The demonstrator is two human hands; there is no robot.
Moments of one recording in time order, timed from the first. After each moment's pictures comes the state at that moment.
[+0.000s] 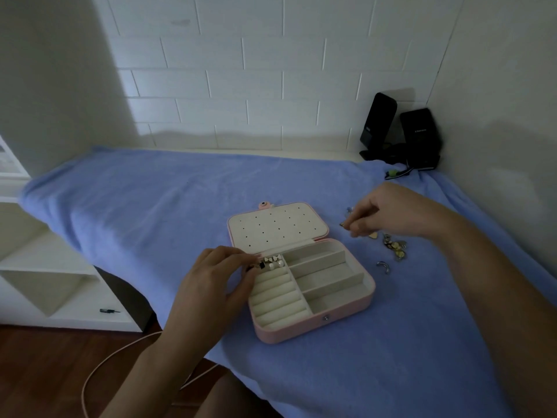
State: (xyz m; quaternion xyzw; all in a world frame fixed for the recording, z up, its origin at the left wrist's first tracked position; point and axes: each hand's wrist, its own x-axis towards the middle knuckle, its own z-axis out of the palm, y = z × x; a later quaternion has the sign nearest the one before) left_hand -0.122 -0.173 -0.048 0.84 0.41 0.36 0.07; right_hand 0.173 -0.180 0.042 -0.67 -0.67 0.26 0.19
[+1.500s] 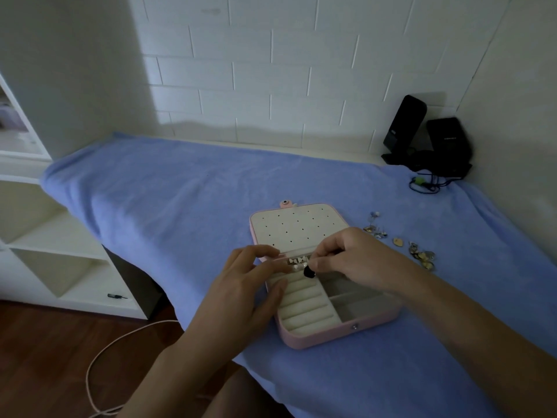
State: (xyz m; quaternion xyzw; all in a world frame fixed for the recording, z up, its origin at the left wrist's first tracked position) left_hand -0.127 -0.176 -0.055 0.86 0.37 0.34 0.10; right_hand 0.074 -0.189 0.012 -0.65 -0.63 0.35 0.24
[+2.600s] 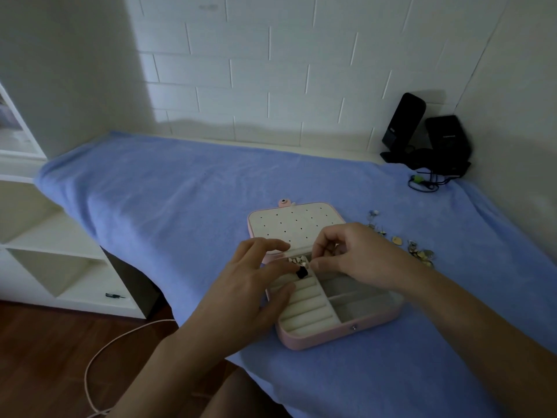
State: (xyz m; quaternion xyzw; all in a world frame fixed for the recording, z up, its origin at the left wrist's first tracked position) left_hand -0.124 -0.172 -0.044 0.90 0.32 0.29 0.09; right_hand 0.083 -0.188 0.013 -0.61 -0.68 0.33 0.25
